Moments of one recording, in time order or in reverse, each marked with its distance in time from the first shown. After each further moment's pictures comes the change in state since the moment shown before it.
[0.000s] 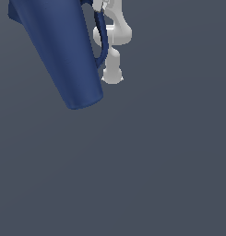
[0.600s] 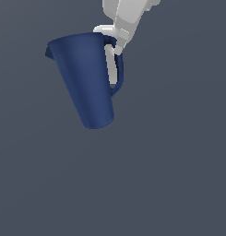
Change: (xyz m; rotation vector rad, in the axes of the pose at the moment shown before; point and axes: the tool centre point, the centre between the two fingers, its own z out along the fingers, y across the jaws) arm 0.069 -0.009 0.060 0.114 -0.087 0.067
